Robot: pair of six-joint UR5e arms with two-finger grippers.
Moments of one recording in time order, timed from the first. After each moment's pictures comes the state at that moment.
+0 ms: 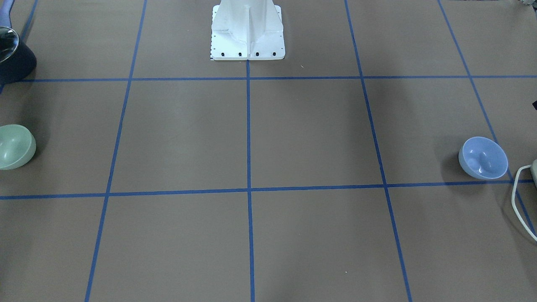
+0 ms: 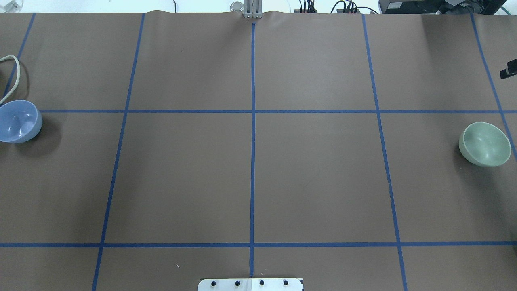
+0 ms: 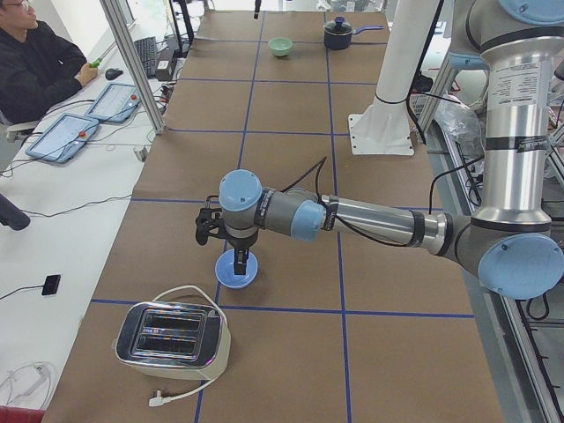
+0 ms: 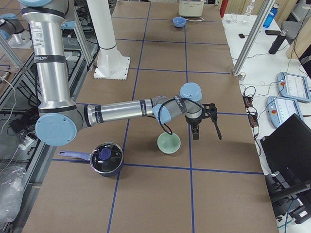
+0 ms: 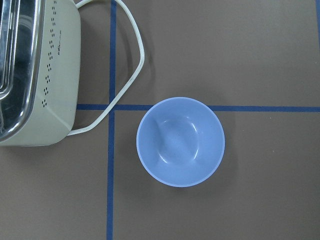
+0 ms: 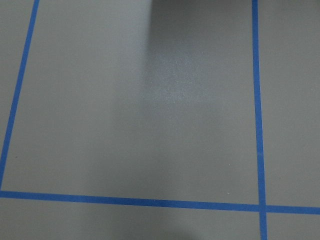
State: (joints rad) left arm -1.50 -1.54 -1.73 -1.70 -2.43 -0.25; right arm 1.38 -1.49 1.65 -1.23 2.27 0.44
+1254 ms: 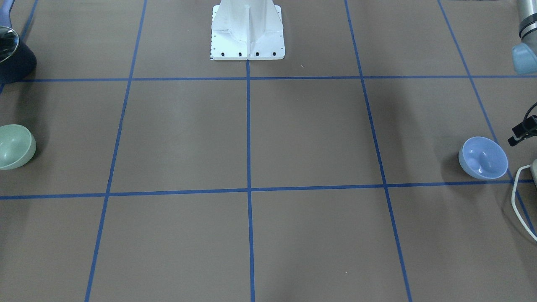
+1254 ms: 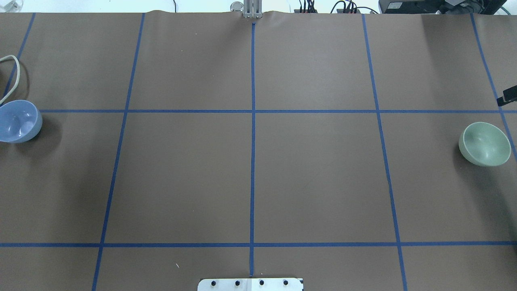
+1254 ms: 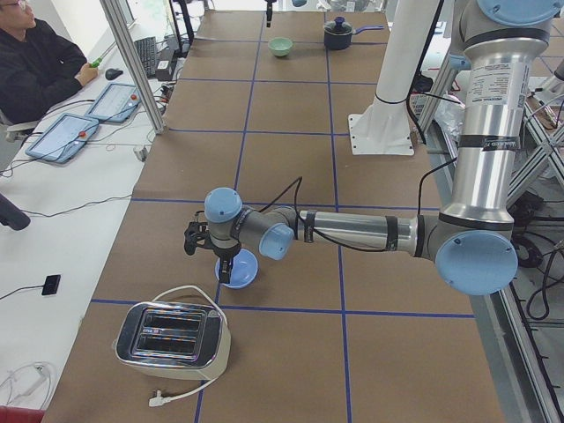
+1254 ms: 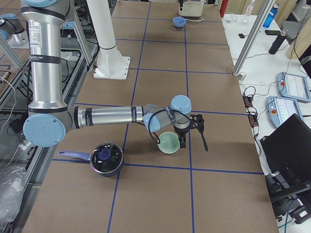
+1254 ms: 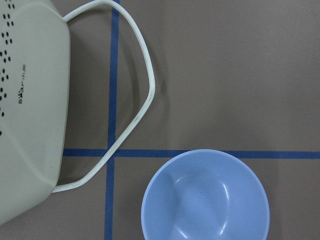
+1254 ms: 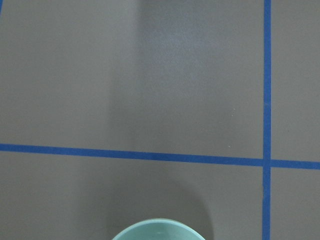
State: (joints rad) left arm -1.35 -1.62 -1.53 -1.94 -2.32 -0.44; right arm 1.33 -1.61 1.65 -1.20 2.30 0.39
